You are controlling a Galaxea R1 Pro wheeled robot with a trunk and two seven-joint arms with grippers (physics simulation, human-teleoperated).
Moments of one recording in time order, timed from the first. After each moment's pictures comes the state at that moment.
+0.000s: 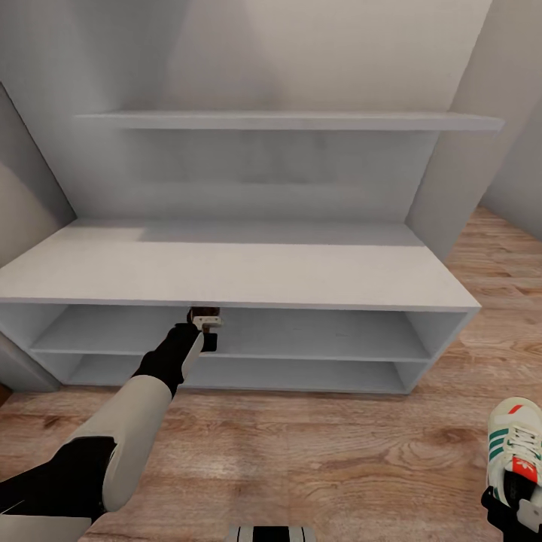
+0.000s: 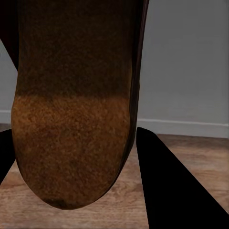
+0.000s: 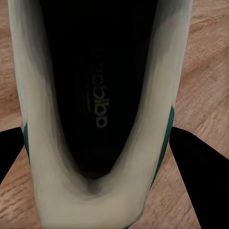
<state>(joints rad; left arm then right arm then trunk) -1.01 -0.11 0.07 -0.55 -0.07 0.66 0.16 -0.43 -0.33 0.11 -0.13 -0.60 -0.59 -0.29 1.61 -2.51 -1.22</state>
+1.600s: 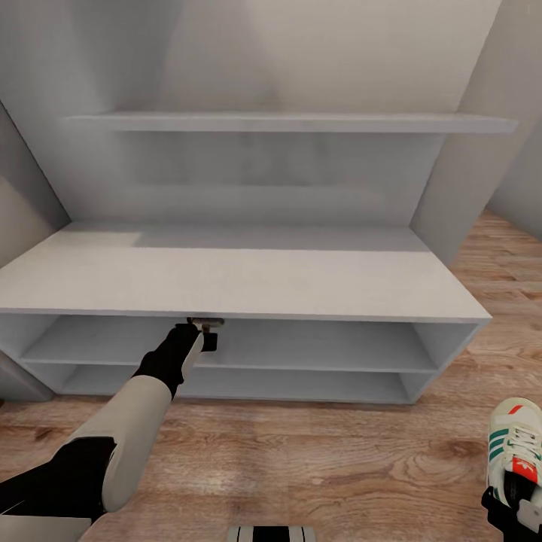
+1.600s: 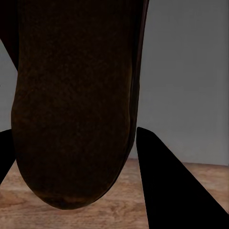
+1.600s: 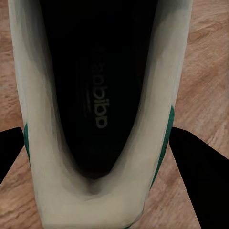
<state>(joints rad) -1.01 -0.11 0.06 -0.55 -0.07 0.64 0.16 -0.43 -0.33 0.11 -0.13 -0.60 -0.59 -0.29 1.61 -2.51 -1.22</state>
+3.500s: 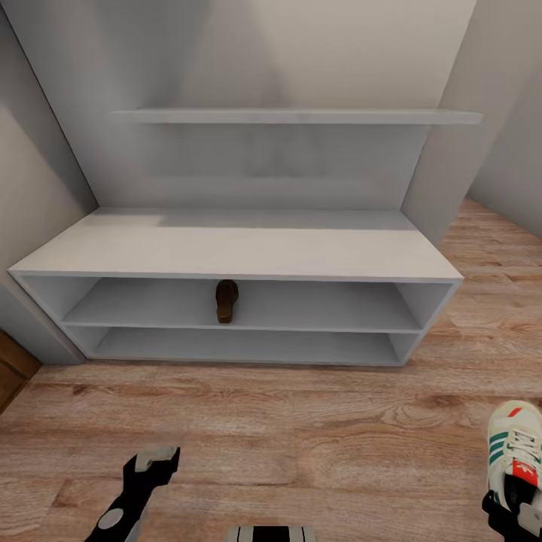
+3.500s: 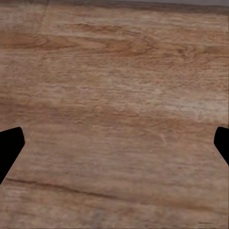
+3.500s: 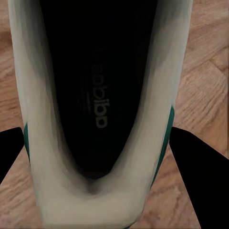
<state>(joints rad) -0.35 0.06 0.10 -0.55 0.02 -0.25 -0.03 -0.43 -0.33 0.11 -0.11 -0.59 -0.58 -0.29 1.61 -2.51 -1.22</state>
